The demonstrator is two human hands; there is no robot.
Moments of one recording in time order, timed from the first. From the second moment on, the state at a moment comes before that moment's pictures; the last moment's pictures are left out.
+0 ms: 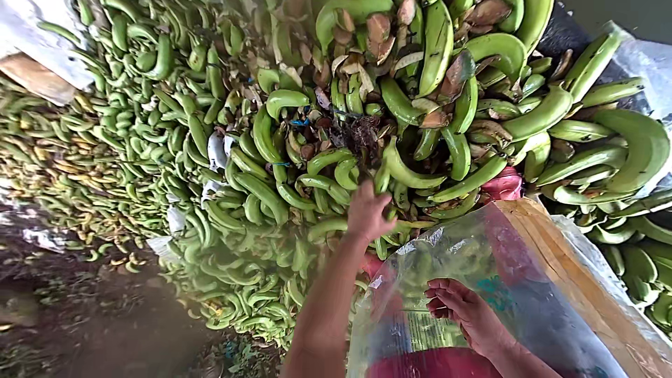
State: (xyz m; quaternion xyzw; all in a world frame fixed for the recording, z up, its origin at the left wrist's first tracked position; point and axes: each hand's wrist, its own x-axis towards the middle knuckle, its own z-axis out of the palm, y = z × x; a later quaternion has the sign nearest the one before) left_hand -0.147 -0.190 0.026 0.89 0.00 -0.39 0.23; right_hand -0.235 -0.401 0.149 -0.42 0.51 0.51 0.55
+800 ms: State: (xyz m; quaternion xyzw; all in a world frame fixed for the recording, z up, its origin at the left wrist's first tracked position) left_hand -0.090 -0.142 -0.027 0.91 0.16 -0.39 0.06; right_hand -0.236 -0.406 0.144 -0.43 0.51 0.51 0.54
